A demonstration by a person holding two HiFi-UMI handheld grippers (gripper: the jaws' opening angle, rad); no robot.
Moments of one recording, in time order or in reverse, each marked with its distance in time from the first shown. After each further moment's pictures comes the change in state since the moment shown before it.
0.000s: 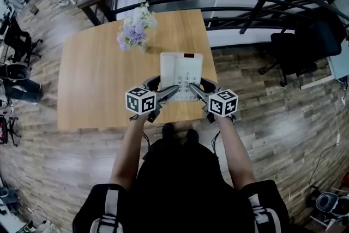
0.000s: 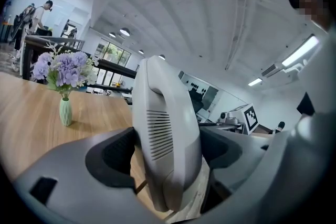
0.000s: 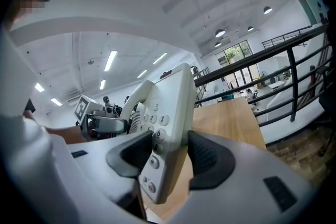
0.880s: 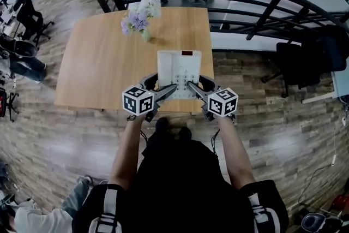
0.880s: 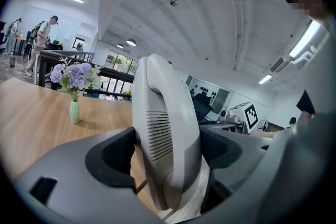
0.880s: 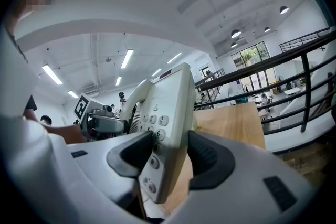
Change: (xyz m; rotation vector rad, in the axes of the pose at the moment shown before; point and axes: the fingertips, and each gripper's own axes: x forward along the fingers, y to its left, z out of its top) left arm -0.012 -0.060 -0.020 0.026 -0.078 0.140; right arm -0.048 0.012 -0.007 -0.104 0.005 0.140
